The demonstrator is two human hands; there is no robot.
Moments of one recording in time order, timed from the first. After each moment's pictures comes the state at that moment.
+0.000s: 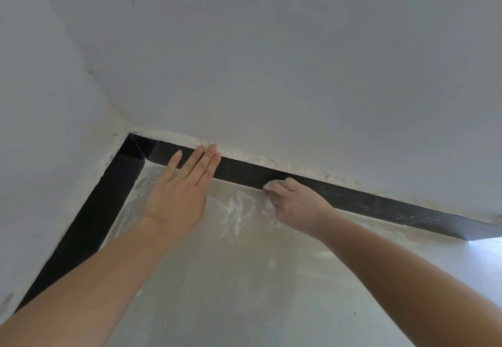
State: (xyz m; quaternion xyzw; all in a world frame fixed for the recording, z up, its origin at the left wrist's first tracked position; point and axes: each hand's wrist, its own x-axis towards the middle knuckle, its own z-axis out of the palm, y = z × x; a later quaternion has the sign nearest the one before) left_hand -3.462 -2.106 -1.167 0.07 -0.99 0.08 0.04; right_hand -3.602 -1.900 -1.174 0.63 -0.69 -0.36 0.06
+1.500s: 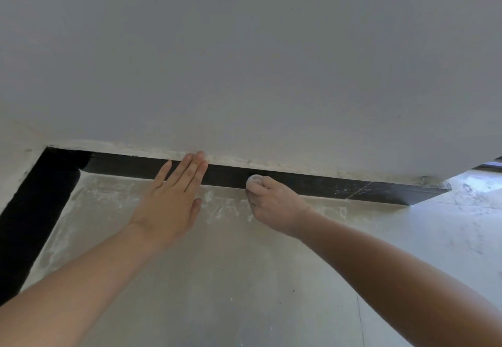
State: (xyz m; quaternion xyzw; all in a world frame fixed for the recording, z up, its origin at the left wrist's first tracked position) left_hand -3.505 -2.007 -1.162 0.00 -0.99 0.10 0.01; right_hand -3.620 -1.800 -1.163 0.63 -0.71 -0.31 0.06
